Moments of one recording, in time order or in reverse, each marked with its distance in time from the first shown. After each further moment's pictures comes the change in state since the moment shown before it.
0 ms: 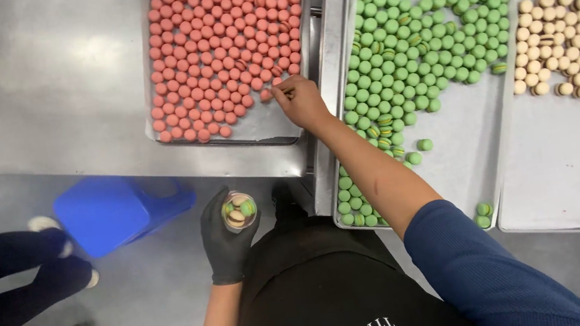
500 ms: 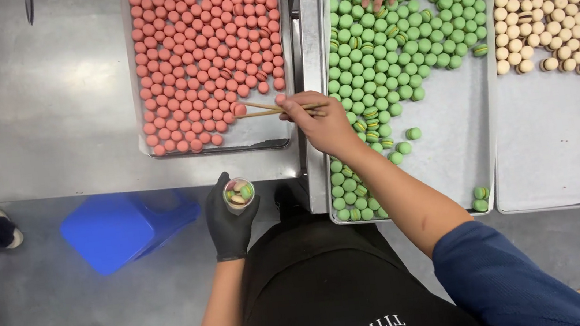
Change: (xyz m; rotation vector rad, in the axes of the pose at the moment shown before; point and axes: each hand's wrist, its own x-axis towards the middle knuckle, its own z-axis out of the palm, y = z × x) left_hand 0.022 -0.016 0.033 -0.107 -0.100 0.017; right_hand -0.070 -0.081 -0.081 0.517 0.028 0.195
